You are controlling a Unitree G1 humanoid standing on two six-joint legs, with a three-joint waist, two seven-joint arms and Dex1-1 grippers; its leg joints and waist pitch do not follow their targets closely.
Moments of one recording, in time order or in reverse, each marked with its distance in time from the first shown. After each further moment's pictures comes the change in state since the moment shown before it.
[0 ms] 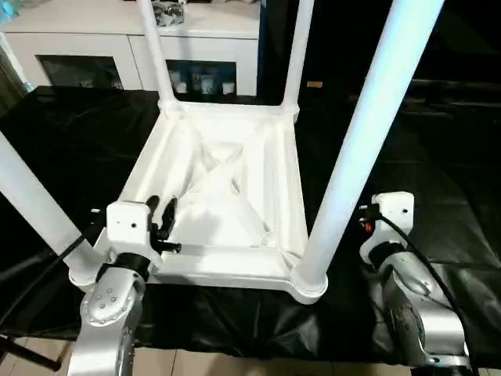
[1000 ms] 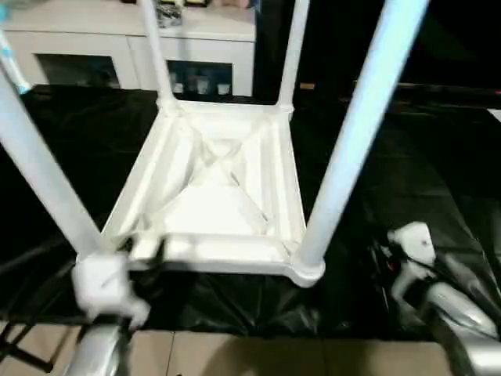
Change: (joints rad) left arm 0.391 -0.067 0.029 -0.165 -0.089 -0.200 0.037; right arm 0.164 -0.293 0.002 0.009 0.158 -0.103 0.483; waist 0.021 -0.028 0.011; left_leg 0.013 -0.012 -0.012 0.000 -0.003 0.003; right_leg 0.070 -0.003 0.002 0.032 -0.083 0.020
